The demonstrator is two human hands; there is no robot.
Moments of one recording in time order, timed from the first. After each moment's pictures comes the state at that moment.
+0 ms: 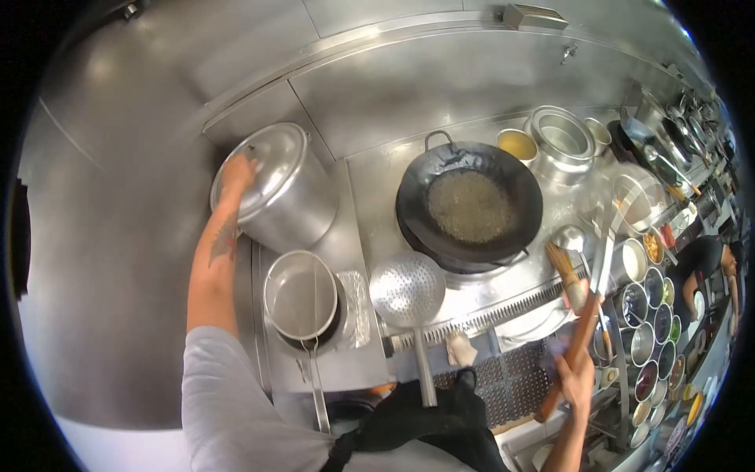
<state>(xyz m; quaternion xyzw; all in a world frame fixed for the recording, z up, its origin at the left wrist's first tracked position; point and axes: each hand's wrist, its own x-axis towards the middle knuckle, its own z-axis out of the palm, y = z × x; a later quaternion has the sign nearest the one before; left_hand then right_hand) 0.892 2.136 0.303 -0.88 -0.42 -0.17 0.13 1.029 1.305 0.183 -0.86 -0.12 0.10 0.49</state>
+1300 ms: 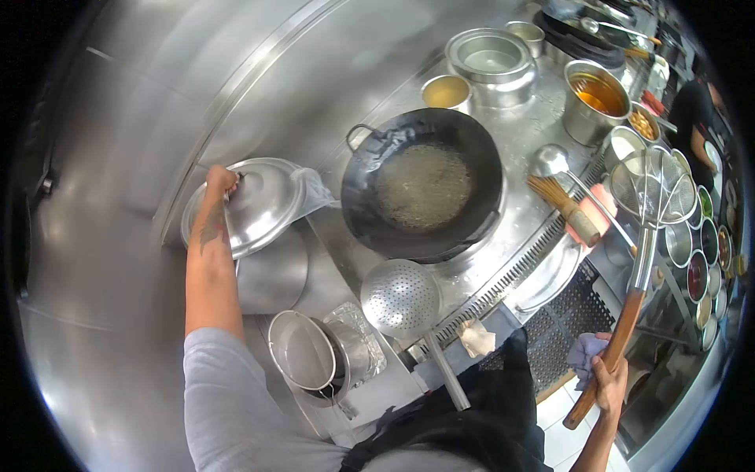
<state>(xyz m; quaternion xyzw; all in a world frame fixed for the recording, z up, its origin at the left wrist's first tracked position) 1.166 2.158 0.311 -0.90 -0.44 0.04 0.01 0.963 1.250 0.150 -0.75 0.12 0.15 0.63</state>
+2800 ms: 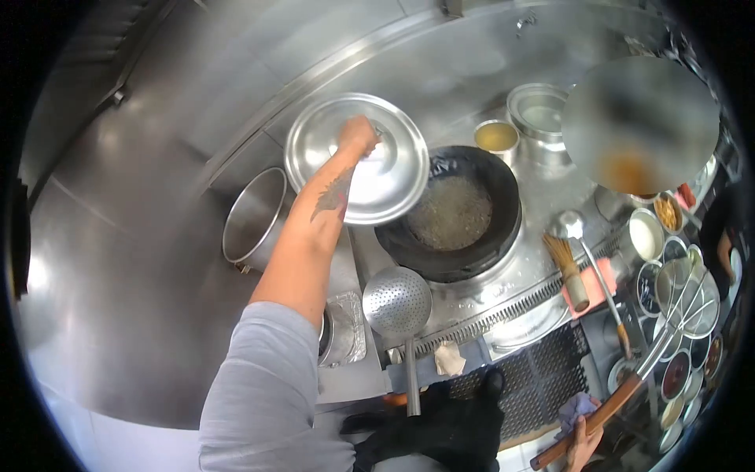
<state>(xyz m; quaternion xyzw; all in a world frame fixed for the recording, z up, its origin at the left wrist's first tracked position) 1.247 1.875 0.310 -0.94 -0.27 -0.15 0.10 0.969 1.135 0.095 -0.76 0.12 0.10 0.63</state>
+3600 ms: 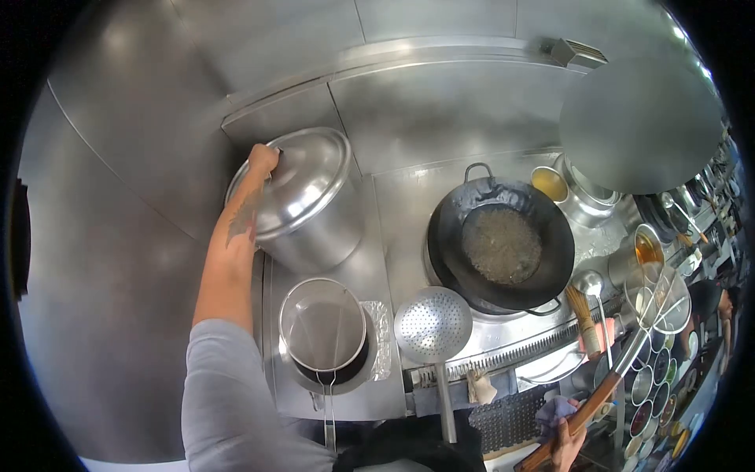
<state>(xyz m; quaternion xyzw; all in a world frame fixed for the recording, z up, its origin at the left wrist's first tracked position) 0.929 2.272 0.280 -0.81 -0.54 -0.21 -0.07 0.958 1.339 0.182 -0.79 0.00 0.14 0.60</state>
